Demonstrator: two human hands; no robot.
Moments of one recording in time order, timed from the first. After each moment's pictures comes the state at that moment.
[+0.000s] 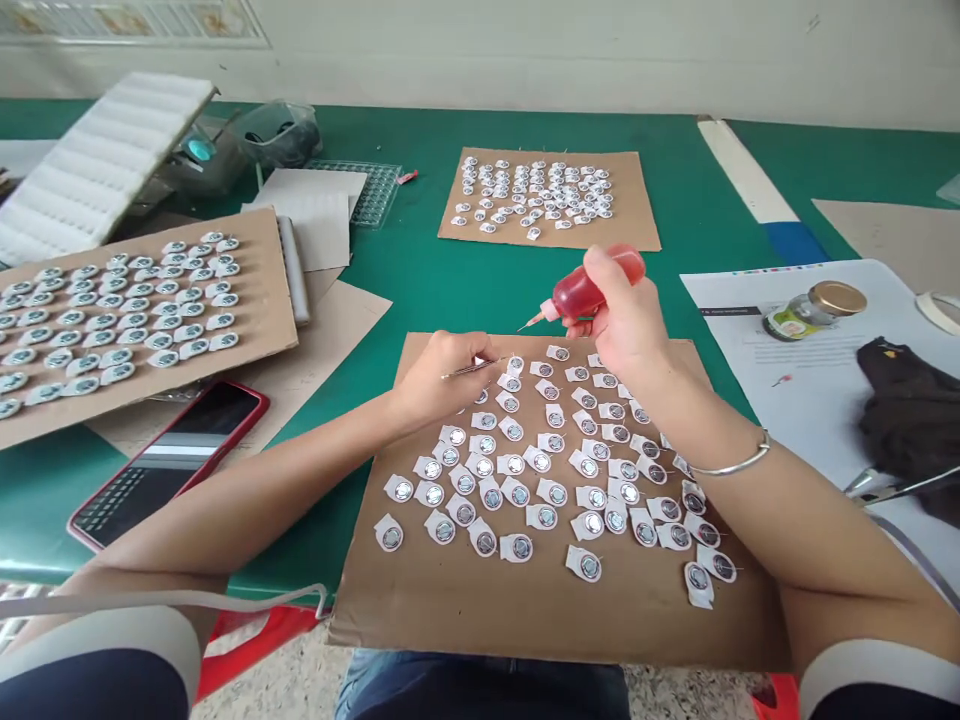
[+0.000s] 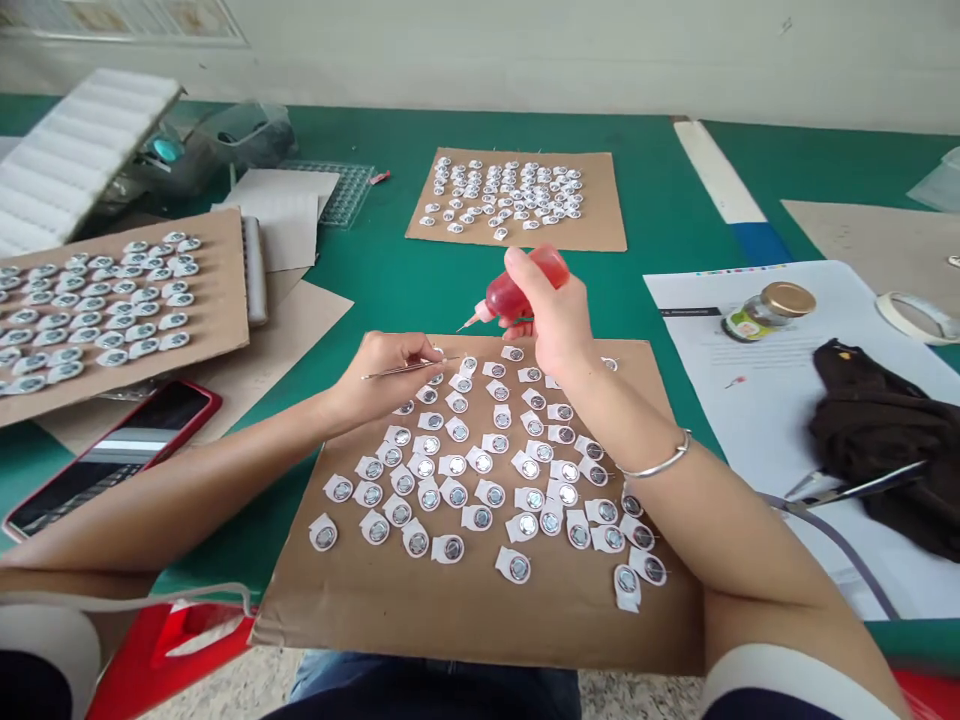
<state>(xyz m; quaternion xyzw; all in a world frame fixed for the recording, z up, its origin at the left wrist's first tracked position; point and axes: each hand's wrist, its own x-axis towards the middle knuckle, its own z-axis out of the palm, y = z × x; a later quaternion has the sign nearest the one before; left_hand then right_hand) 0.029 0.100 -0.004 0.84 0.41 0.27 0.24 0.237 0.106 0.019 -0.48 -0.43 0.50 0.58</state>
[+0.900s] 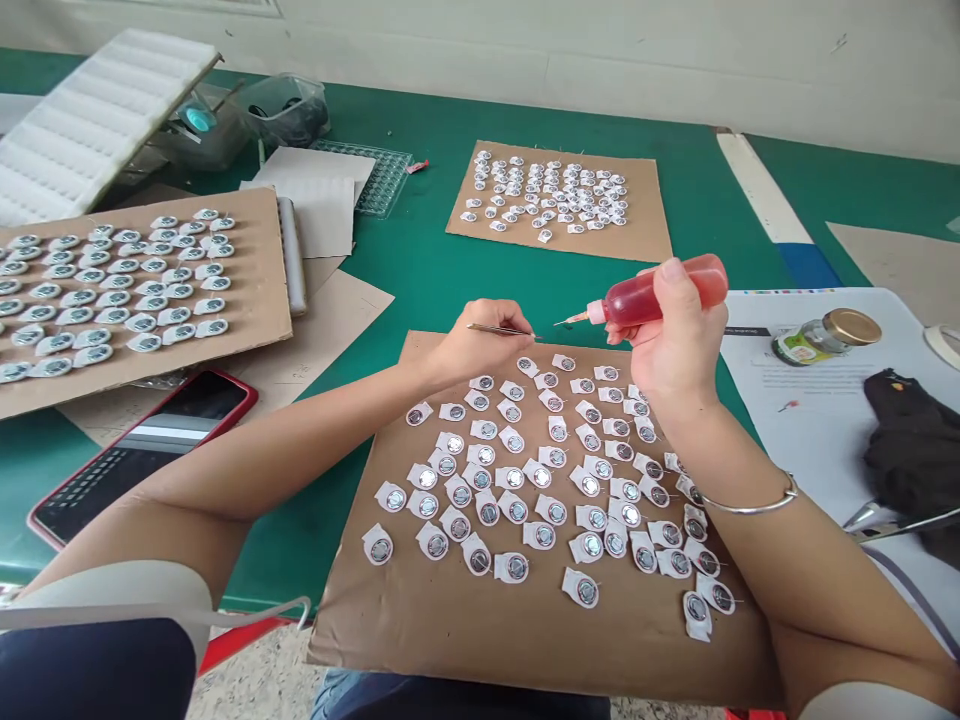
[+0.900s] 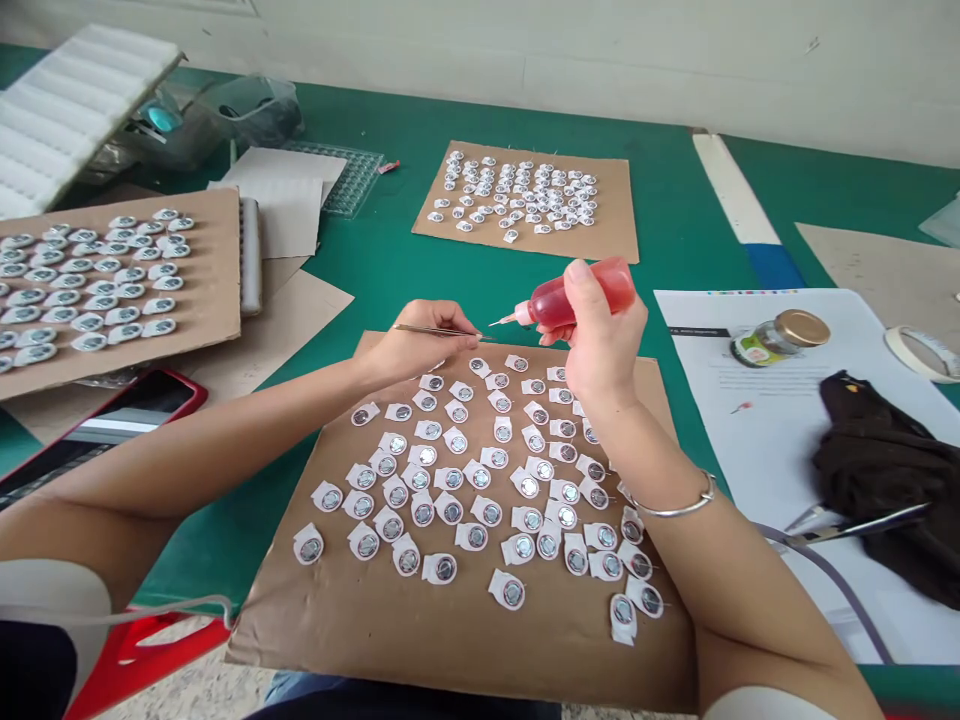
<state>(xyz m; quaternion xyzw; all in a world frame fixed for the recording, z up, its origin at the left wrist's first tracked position) 0.061 0.145 -0.018 0.77 0.42 0.29 0.39 0.253 0.103 0.017 -0.45 -0.48 0.35 0.67</state>
